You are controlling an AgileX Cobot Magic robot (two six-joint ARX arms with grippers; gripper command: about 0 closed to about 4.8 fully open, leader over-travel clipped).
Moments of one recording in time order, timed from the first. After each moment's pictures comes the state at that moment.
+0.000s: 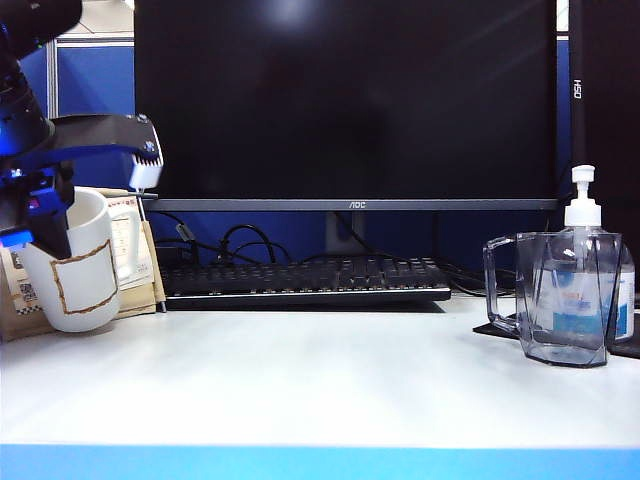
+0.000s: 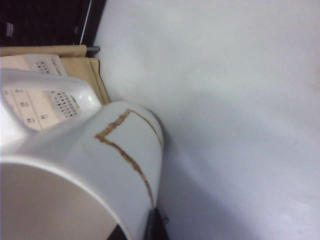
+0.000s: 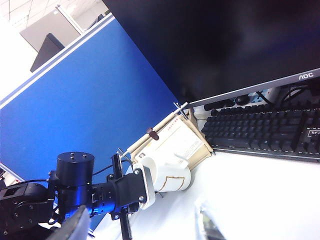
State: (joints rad) left arm -0.36 1.33 0.78 -0.24 -0.26 0.96; right arm 0.31 0.63 0.73 -0.10 -0.47 0.62
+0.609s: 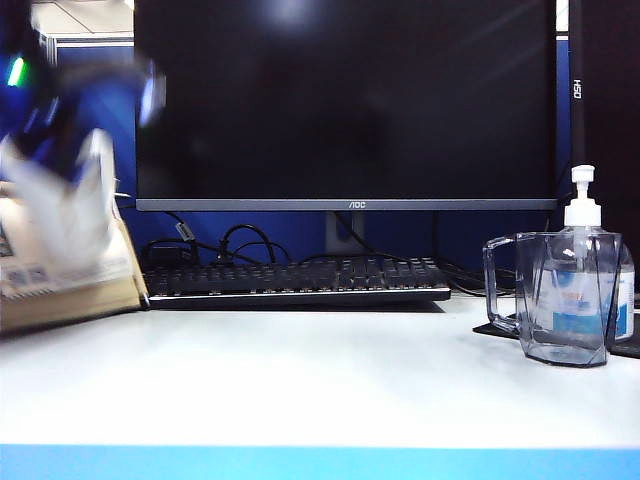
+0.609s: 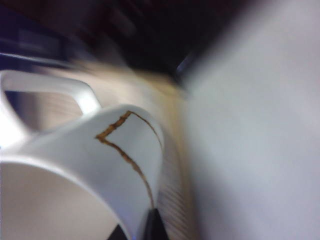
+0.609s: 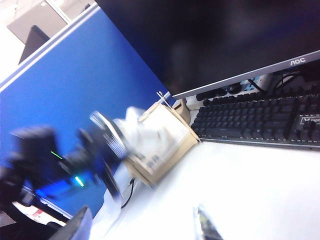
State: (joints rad) left arm -0.36 1.30 0.93 -0.20 -0.35 0.64; right arm 0.31 0.68 0.73 -0.10 -0.47 0.62
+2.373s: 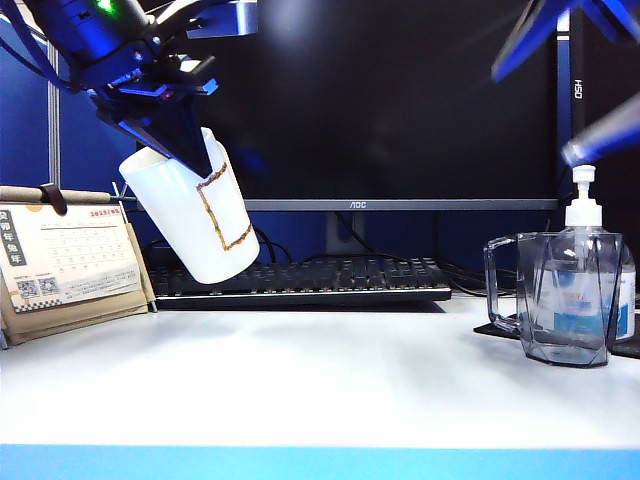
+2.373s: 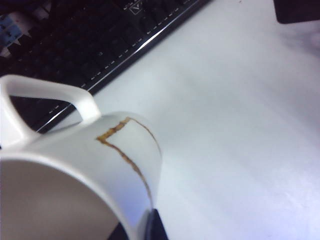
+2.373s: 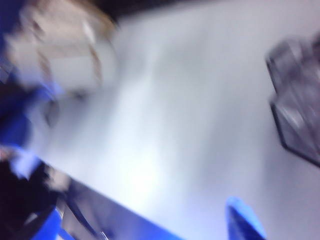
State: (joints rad) left arm -0.61 1.30 0.95 -0.30 -0.09 0.30; right arm 0.24 0.91 0.77 -0.55 -0.52 0.46
